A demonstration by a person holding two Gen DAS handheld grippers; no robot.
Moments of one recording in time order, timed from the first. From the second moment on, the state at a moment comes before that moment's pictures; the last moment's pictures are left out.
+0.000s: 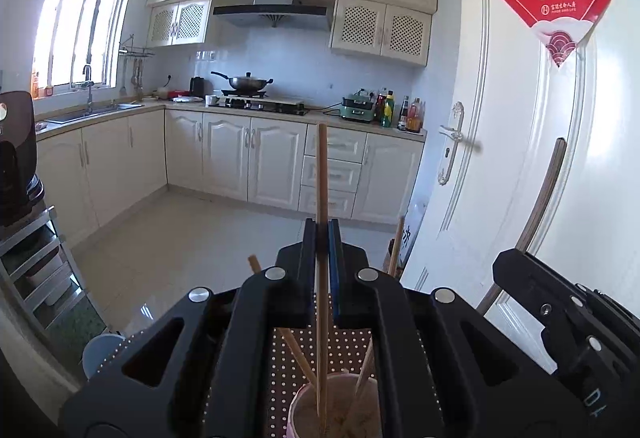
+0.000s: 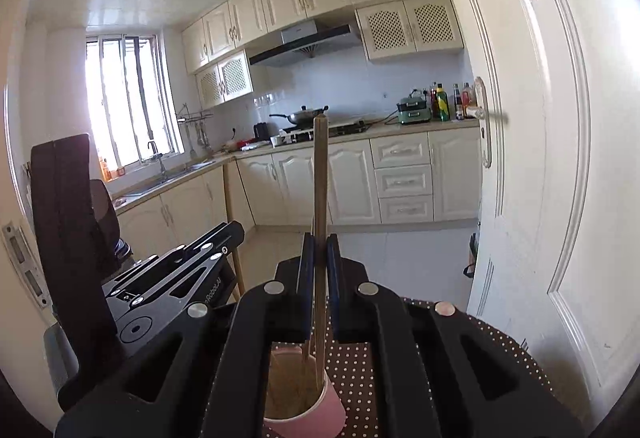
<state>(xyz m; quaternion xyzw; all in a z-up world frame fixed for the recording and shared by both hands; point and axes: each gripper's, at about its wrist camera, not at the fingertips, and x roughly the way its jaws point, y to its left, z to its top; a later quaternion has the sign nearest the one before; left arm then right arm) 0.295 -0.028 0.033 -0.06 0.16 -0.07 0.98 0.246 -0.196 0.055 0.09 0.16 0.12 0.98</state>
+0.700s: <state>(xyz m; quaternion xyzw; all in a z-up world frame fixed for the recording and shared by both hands) 0.274 -0.022 0.003 -0.03 0.19 -0.07 0.98 0.239 -0.181 0.029 0.07 0.22 0.12 0.97</state>
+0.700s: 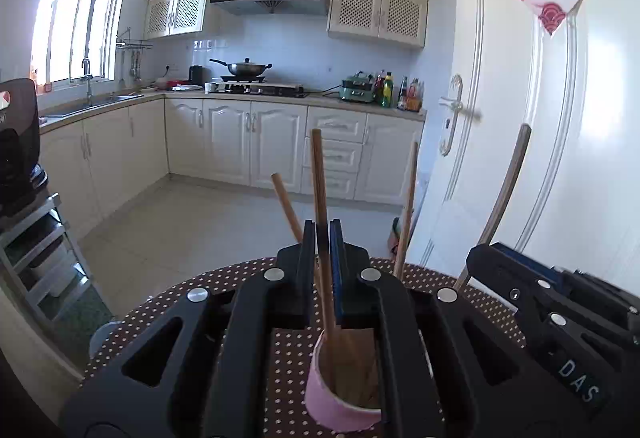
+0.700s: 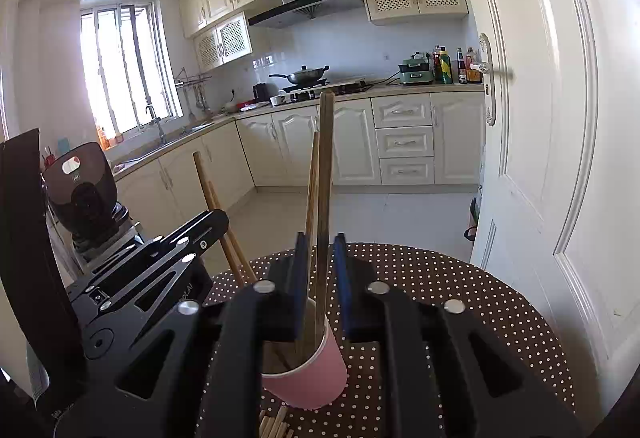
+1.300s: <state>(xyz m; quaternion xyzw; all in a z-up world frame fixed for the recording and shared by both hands) 0.232 -0.010 -0.002 -0.03 0.20 -0.07 0.98 0.206 -0.189 0.029 0.06 0.22 0.10 0.97</state>
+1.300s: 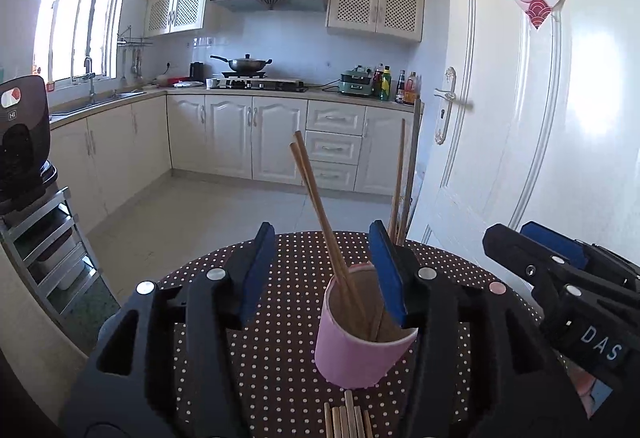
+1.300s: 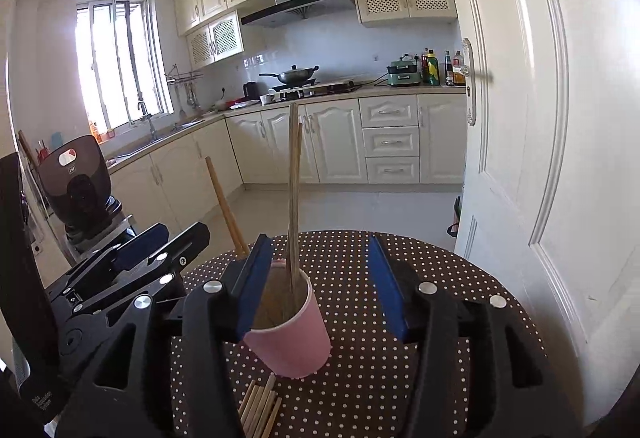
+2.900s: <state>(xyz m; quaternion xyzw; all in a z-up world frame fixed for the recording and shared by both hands) 0.158 0.045 -0.104 0.02 0.35 -0.07 0.93 0.146 -0.144 -0.095 -0.01 0.43 0.08 0.90</state>
